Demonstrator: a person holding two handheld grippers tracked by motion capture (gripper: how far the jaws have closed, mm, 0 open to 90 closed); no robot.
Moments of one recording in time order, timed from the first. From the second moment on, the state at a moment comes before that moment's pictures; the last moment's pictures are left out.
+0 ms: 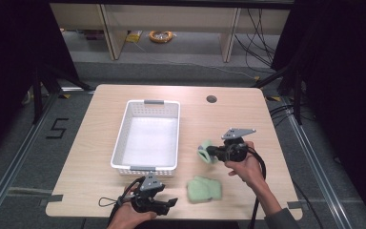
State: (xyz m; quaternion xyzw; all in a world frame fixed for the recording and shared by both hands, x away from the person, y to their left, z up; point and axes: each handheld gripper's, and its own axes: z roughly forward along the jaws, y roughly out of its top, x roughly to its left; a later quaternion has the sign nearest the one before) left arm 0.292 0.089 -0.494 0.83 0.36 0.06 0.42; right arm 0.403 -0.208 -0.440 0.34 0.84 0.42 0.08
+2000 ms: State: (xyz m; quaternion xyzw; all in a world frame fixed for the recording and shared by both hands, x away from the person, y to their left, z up) left arm 0.331 0.022 -0.494 0.82 0.36 0.01 0.43; right arm 0.276 -0.172 -0.486 0.28 0.90 0.31 0.11
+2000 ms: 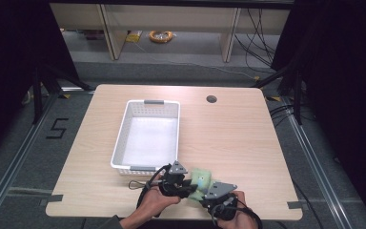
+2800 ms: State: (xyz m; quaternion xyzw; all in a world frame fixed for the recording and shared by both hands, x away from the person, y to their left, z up) left arm 0.297 0.002 -0.483 0.80 0.34 0.03 0.49; right arm 0.319 -0.215 -0.459 0.25 0.91 0.29 0.17
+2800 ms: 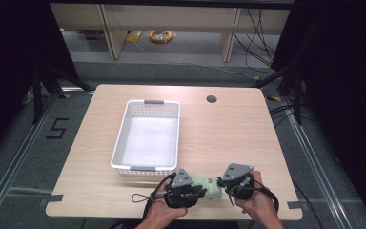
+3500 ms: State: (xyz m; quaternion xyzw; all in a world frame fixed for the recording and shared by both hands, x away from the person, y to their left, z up) left arm 0.293 0.052 -0.474 0.79 0.37 0.07 0.49; right arm 0.294 -0.232 -0.457 0.37 0.84 0.38 0.10
